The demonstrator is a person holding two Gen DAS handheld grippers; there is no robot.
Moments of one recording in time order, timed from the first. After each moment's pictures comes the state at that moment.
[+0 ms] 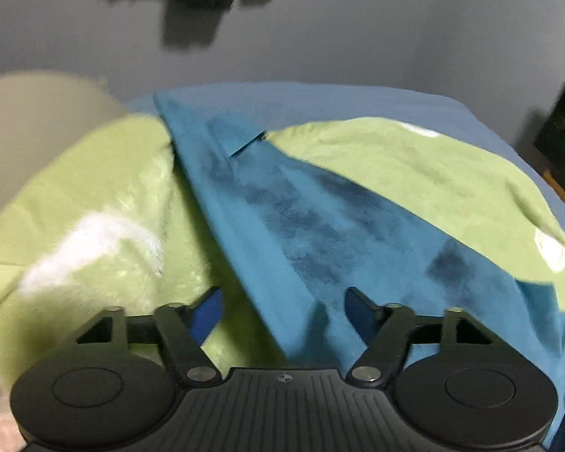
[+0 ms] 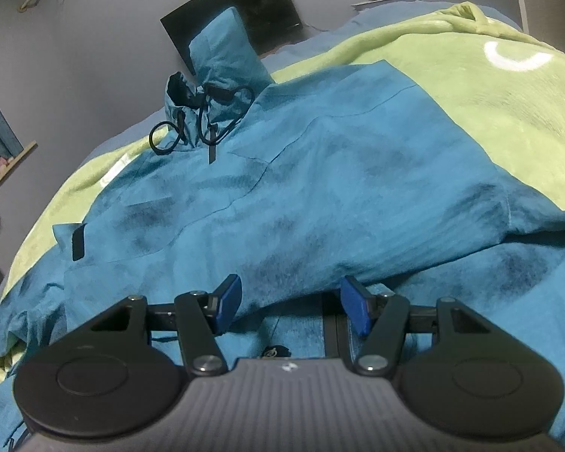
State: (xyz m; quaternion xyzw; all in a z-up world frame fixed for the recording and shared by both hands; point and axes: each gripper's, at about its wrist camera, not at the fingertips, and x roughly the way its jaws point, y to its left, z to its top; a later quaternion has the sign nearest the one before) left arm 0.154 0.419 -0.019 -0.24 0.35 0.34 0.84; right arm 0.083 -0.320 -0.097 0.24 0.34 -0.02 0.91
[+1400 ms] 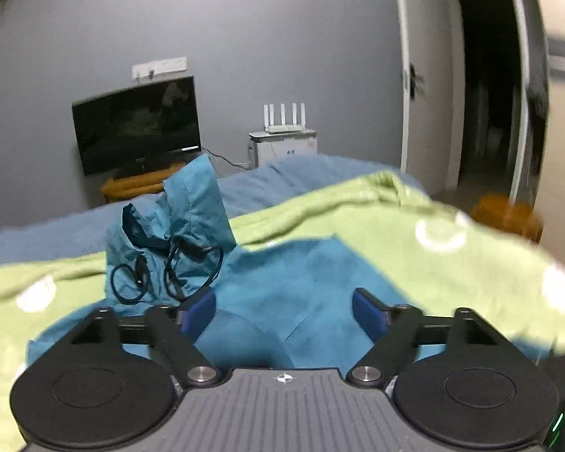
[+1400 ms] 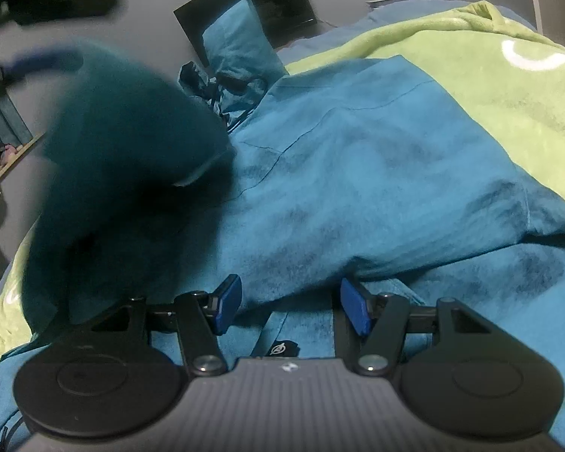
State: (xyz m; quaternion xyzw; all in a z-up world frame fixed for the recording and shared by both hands) left arm 0.148 -0.130 0.043 0.12 0.22 -0.25 0.94; right arm 0.085 -0.318 -0.102 0.23 0.34 0.01 0.91
